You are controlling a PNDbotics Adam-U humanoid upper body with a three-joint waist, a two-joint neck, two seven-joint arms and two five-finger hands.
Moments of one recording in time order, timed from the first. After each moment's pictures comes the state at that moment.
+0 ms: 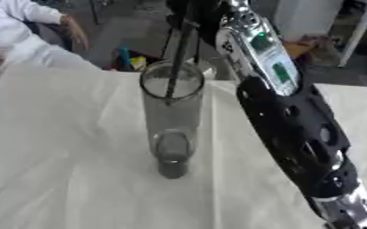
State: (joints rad) left arm -0.27 0.11 0.02 -1.98 -0.07 -0.22 0.07; right arm -1.05 -0.43 0.19 -1.55 -0.52 0.42 -0.13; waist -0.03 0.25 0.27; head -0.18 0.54
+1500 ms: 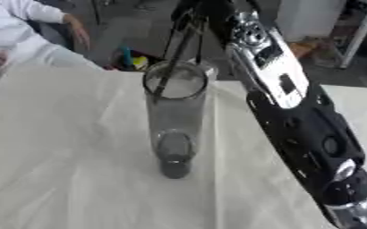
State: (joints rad) left arm -0.27 0.11 0.02 -1.98 -0.07 -0.21 0.06; right arm -1.01 -0.48 0.20 -1.54 -0.21 0.36 -0.02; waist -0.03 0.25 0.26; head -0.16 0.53
